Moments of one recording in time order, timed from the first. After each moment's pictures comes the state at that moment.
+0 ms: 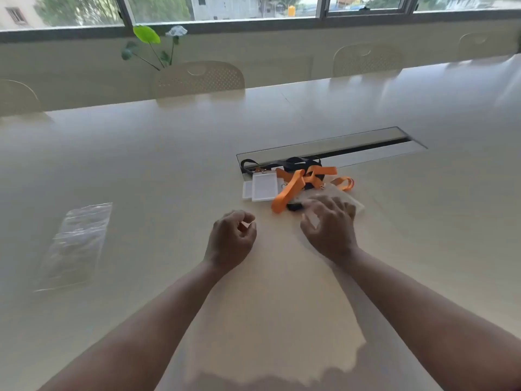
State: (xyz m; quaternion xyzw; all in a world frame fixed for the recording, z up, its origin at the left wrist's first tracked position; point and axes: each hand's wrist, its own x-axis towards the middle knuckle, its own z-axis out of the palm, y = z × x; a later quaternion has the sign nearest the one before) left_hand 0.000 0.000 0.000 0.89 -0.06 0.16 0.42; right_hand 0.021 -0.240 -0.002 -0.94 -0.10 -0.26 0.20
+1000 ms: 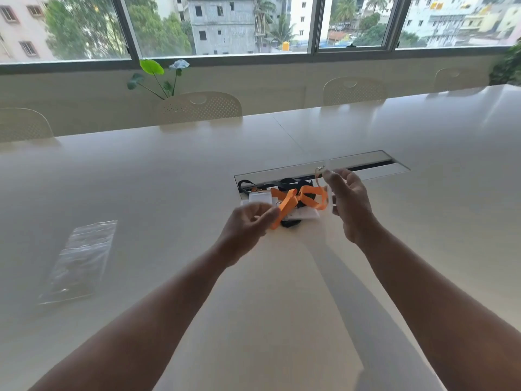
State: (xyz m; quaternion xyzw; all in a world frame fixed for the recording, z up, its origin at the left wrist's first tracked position) left_hand -0.007 -0.033 0.088 0.79 -0.10 -0.02 0.61; right_hand 0.025 -0.264 0.113 -0.72 0.09 -0.09 0.68
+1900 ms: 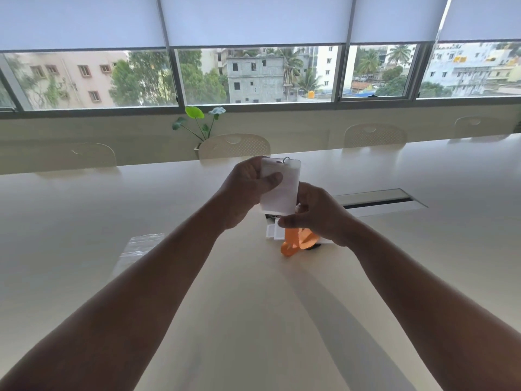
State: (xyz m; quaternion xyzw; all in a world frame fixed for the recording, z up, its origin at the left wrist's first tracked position) left_hand -0.052 0.006 0.242 0.70 -0.16 0.04 0.70; right_hand -0.029 -0.186 0.197 -0.81 -0.26 0.01 0.52
